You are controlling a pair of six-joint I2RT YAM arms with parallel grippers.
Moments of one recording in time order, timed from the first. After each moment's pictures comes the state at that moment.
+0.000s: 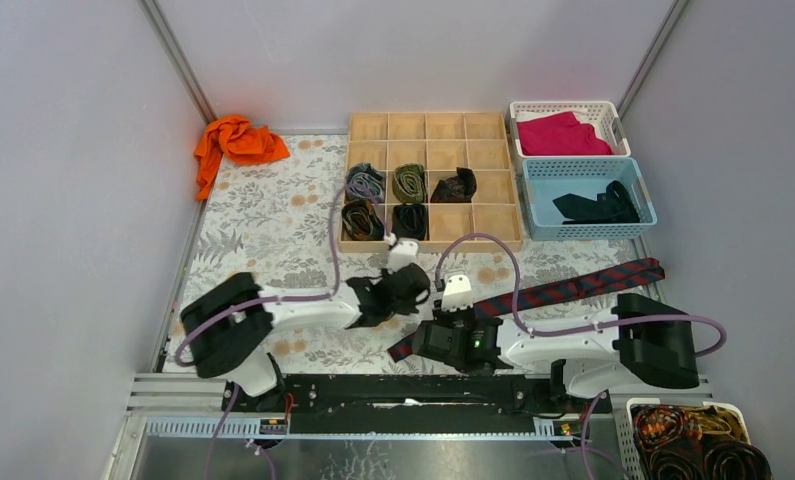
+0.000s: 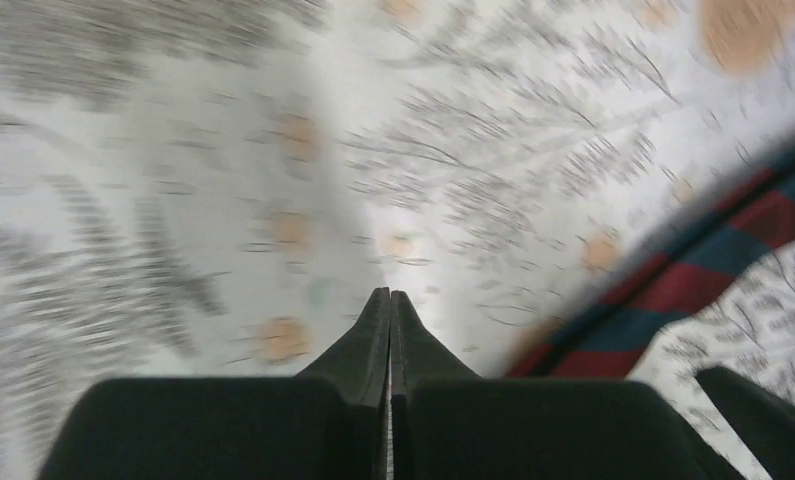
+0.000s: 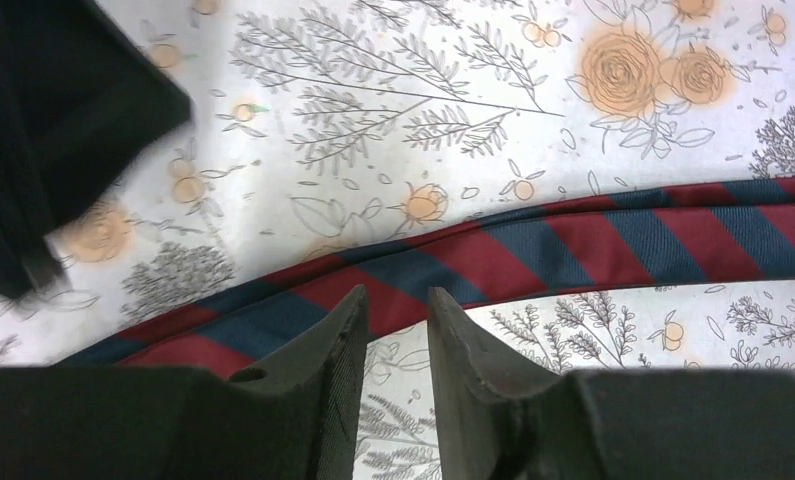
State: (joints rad) left arm -1.07 1.62 0.79 -0.08 -0.35 -0.77; right arm 1.37 1.39 0.65 -0.48 0.87 0.99
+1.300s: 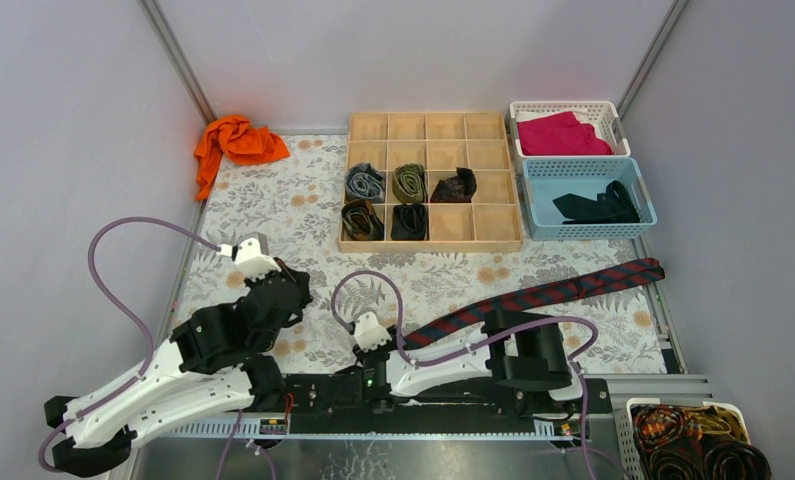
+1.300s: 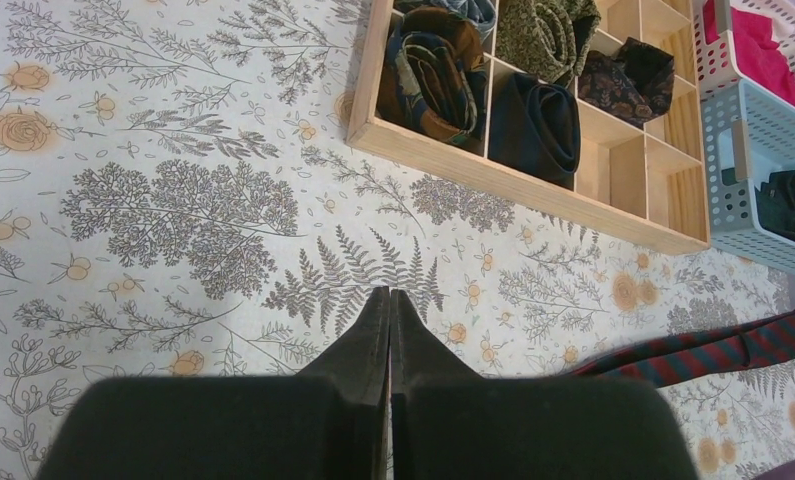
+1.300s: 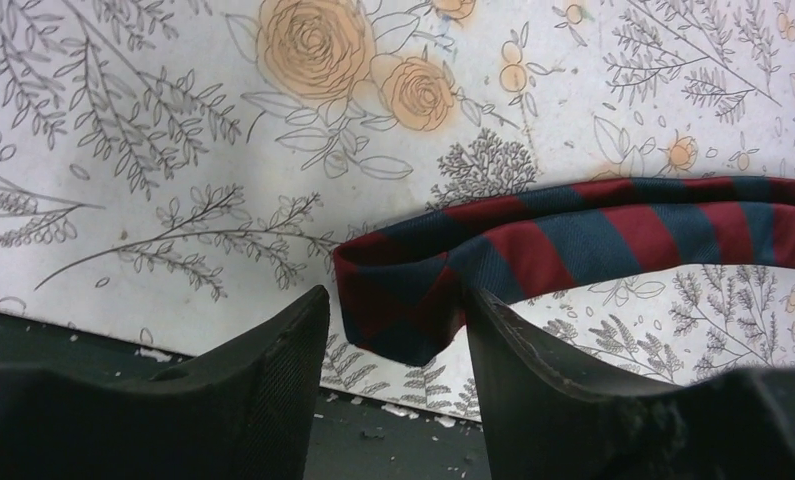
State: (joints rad) left arm -1.02 0.56 0.76 -0.87 -0.82 -1.00; right arm 1.62 2.00 1.33 -0.90 0.82 1.09
